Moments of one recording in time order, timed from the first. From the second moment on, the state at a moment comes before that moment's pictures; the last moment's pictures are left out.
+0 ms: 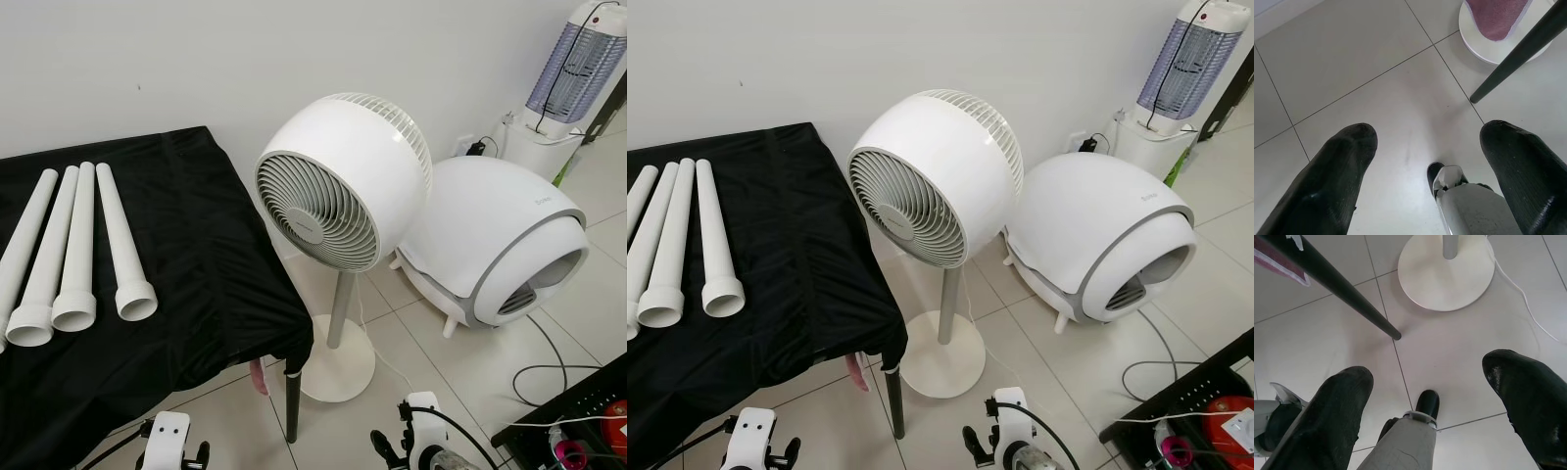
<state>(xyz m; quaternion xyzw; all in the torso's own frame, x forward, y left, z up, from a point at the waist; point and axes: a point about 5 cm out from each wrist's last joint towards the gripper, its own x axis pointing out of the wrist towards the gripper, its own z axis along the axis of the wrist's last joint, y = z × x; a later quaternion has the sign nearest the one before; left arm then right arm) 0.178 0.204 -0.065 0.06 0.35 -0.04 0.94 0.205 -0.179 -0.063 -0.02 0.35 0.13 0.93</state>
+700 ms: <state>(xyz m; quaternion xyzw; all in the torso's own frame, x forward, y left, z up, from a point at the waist) 0.175 0.204 -0.067 0.06 0.35 -0.04 0.93 0.201 -0.177 -0.066 -0.02 0.36 0.14 0.92</state>
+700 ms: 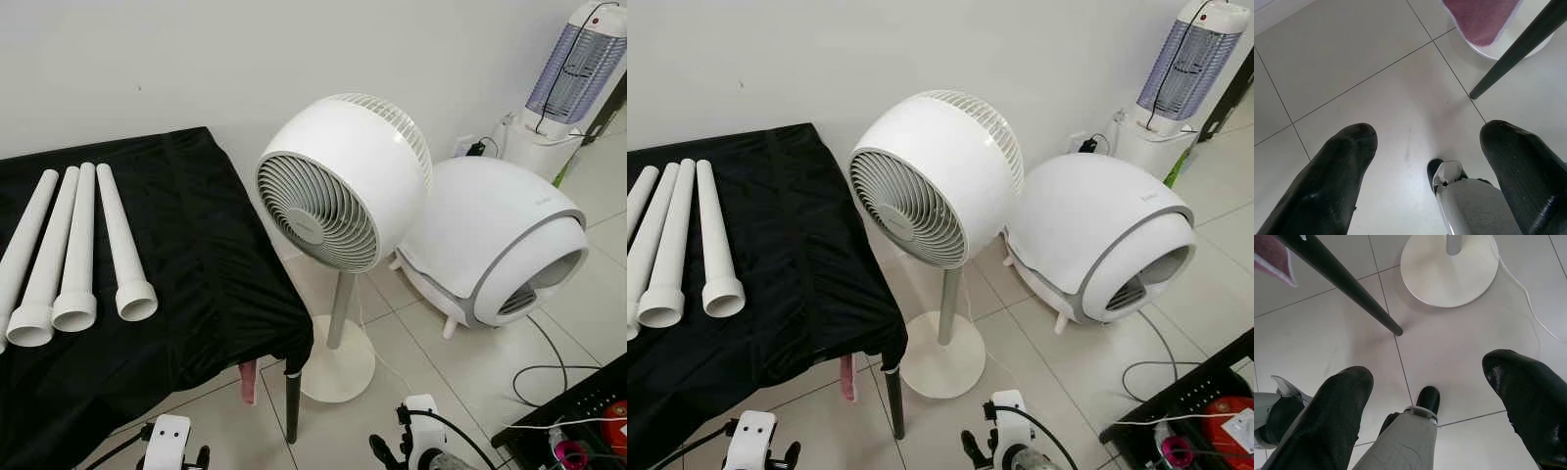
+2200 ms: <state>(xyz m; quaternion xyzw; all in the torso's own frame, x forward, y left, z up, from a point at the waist) 0.144 0.200 -0.005 0.09 0.28 -0.30 0.91 0.181 -0.182 -0.025 -0.03 0.25 0.34 0.91</state>
